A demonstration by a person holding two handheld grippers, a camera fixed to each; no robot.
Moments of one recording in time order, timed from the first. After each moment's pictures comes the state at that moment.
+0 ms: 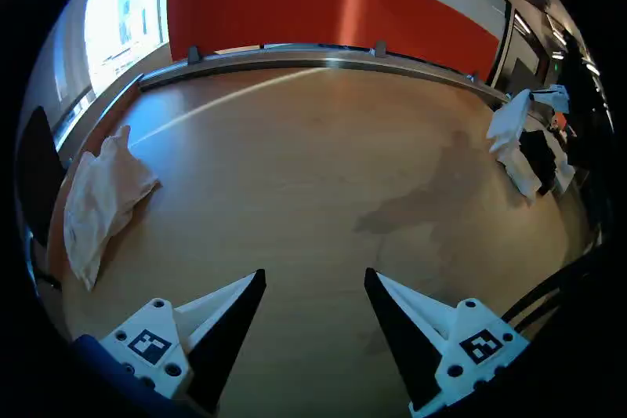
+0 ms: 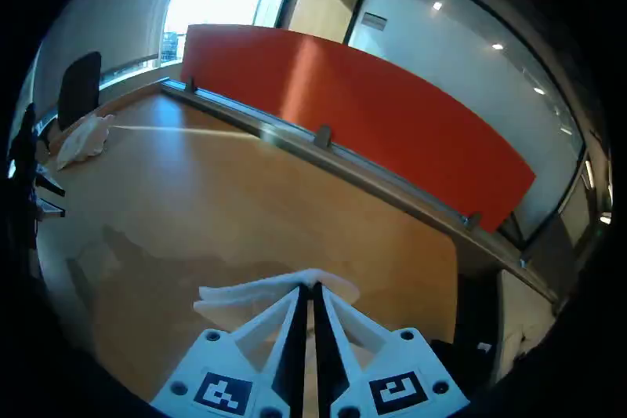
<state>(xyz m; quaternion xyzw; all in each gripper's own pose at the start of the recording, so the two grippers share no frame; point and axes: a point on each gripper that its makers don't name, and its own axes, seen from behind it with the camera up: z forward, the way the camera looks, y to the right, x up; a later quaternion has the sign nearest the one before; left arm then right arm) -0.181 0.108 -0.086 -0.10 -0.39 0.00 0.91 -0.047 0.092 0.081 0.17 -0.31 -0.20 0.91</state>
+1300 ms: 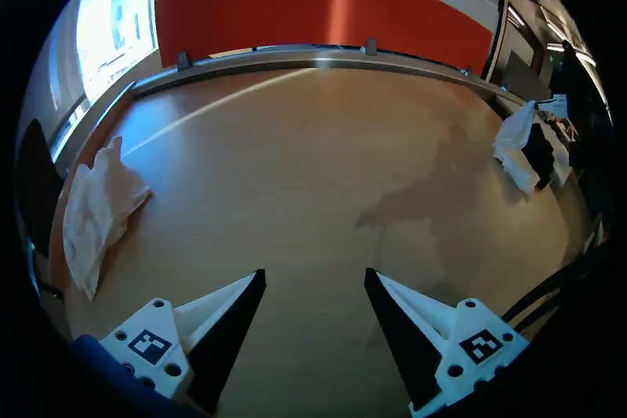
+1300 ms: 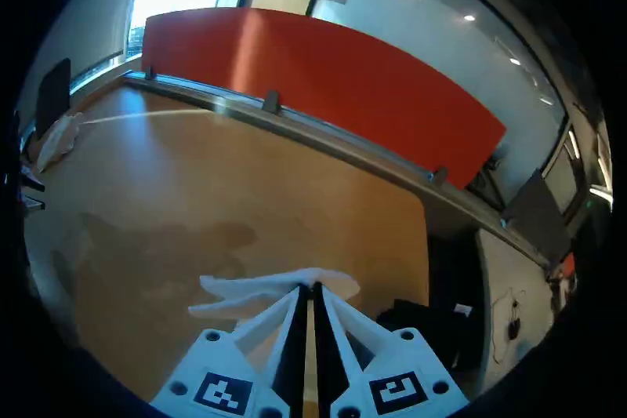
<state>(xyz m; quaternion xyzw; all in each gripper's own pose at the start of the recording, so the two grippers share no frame) -0.177 0.120 -0.080 -0.11 -0.39 0.01 0.91 -0.067 0.193 0.064 0.09 -0.35 -0.18 0.91</state>
